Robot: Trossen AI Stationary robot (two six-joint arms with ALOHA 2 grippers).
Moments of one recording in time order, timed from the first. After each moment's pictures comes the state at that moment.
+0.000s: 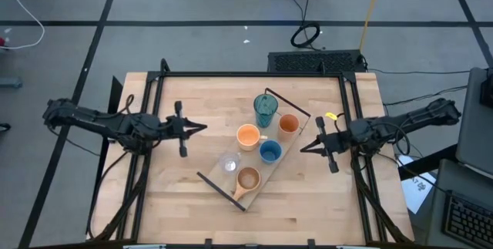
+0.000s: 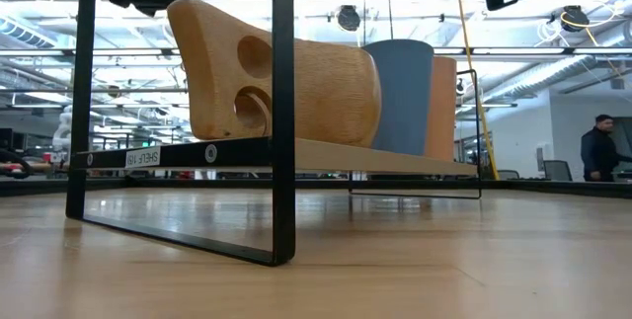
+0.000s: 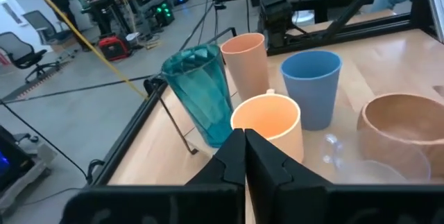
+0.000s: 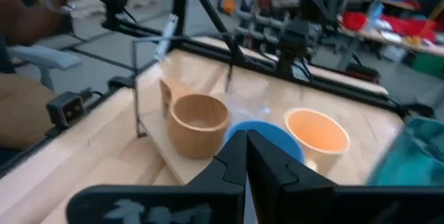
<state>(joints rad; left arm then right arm) -0.20 0.72 0.53 -0.05 -0.38 0.18 0.27 0.64 0.46 -0.04 0.06 -0.17</state>
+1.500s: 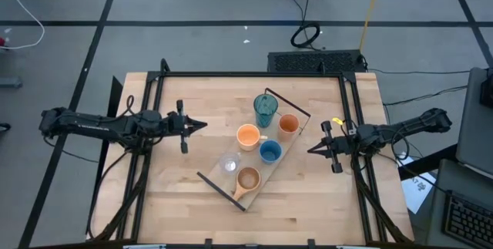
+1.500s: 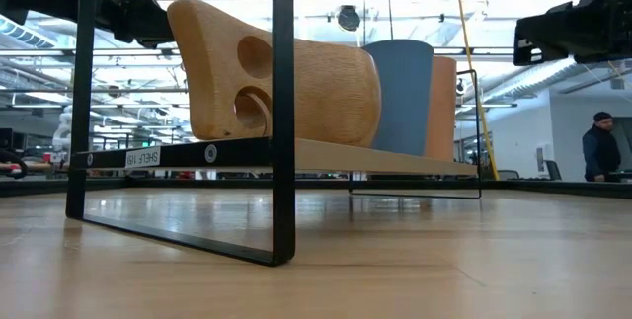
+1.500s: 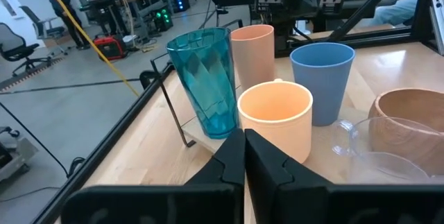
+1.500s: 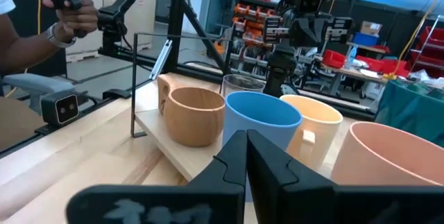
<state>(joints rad) -0.03 0.64 0.34 0.13 -0.20 0.15 0.26 0.26 0.02 0.22 0.05 -0.18</state>
